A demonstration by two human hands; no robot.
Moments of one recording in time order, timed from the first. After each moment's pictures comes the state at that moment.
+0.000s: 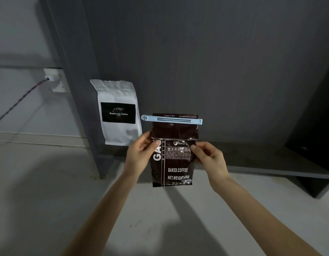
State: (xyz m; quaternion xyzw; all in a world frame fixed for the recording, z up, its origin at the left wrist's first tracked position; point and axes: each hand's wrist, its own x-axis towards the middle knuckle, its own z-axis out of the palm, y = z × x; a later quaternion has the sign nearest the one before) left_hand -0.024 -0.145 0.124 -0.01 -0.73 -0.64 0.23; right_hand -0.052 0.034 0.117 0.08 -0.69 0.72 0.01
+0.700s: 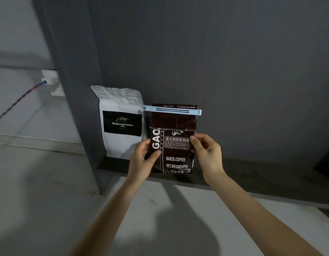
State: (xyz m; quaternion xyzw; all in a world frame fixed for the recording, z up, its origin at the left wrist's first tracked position) left_hand -0.086 -0.176 0.112 0.06 -0.77 -0.59 0.24; right_hand -0.133 -0.021 0.134 0.08 -0.69 0.72 0.06
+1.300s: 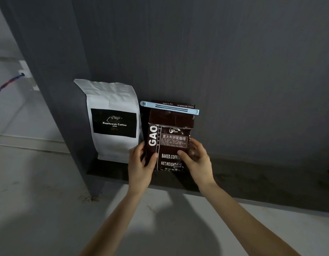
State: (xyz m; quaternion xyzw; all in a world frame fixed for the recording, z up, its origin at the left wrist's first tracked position) left_hand -0.122 -0.178 0.071 0.12 -0.76 -0.57 0.29; right_hand -0.167 -0.036 0.081 0.09 -0.76 0.64 0.04
